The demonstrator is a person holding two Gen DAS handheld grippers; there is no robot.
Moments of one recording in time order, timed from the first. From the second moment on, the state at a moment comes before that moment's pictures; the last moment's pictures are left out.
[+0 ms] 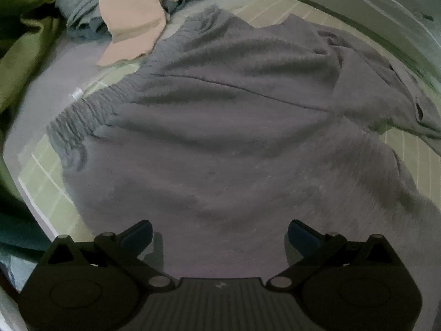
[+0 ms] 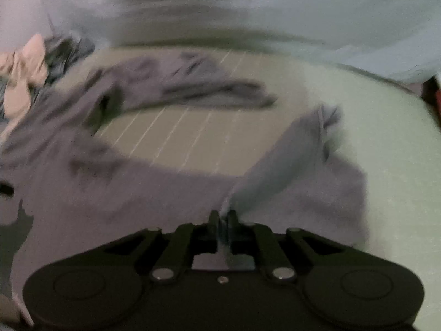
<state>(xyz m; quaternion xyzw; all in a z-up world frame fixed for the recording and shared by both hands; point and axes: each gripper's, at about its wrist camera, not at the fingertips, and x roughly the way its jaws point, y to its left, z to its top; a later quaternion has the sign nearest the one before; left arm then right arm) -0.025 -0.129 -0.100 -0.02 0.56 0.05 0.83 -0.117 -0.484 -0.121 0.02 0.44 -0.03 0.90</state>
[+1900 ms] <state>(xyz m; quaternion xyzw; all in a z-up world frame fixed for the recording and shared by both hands) -0.077 -0.190 -0.107 0.01 0.59 0.05 0.81 -0.297 -0.751 -0.105 0.11 0.40 -0.49 0.77</state>
